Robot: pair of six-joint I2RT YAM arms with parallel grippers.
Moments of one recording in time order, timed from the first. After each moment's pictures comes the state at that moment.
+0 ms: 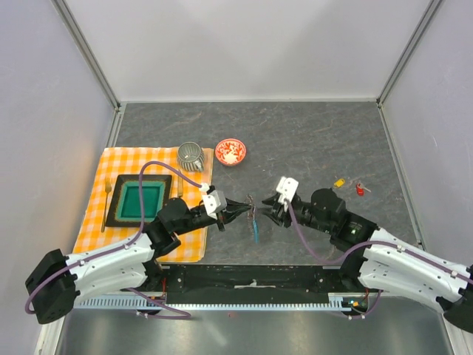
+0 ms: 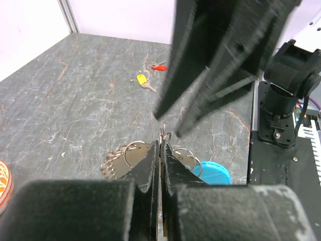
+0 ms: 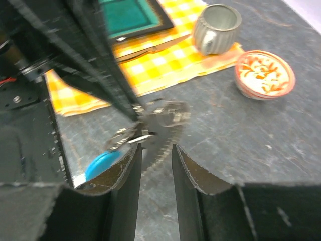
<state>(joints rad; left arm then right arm) -0.92 0.88 0.35 0.60 0.31 0.03 1.00 0.79 0.56 0.00 -0.11 -0.11</state>
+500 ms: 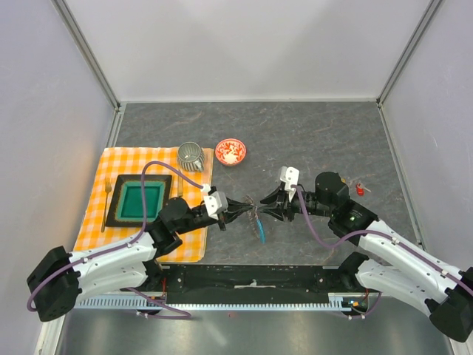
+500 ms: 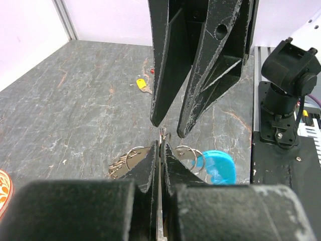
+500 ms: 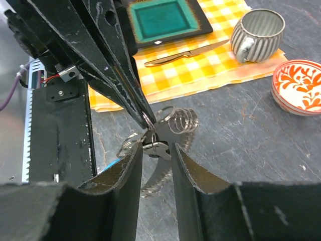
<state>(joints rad) -0.92 0.92 0.35 0.66 0.33 0.06 0.73 0.86 0.63 -0.02 -0.56 -0.09</state>
